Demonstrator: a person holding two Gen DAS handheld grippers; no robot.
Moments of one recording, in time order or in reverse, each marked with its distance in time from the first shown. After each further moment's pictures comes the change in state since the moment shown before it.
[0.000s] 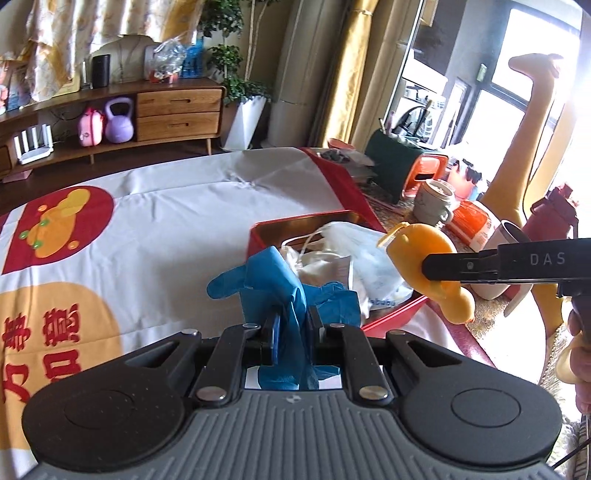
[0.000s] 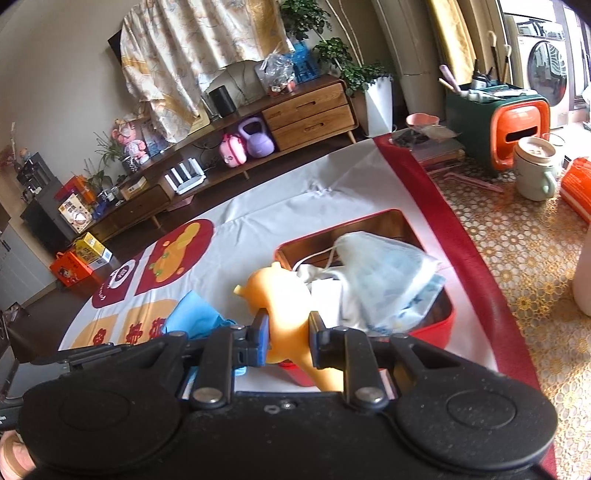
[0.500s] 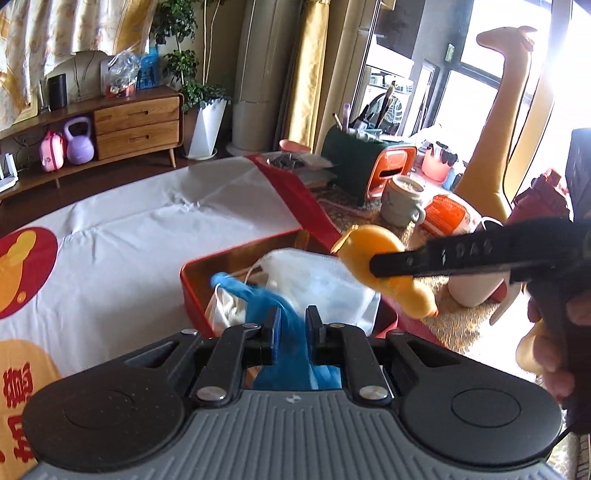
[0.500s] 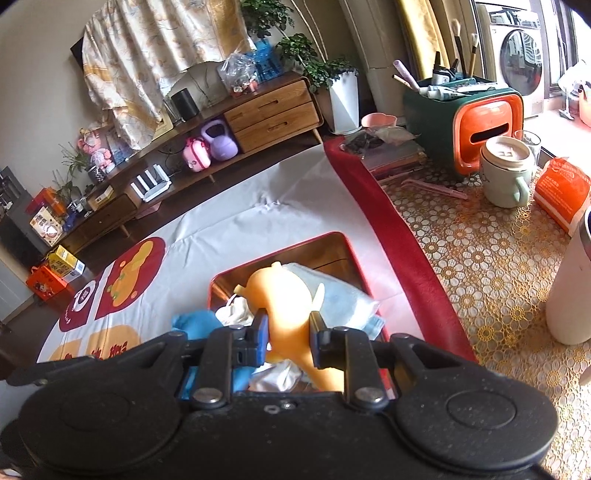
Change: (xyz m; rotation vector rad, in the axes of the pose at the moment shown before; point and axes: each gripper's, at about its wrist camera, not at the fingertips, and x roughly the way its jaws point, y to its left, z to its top) left arm 0.052 -0.062 0.031 0.116 0.033 -0.068; right arm 0.023 -0.052 0.038 0.053 0.012 -0.075
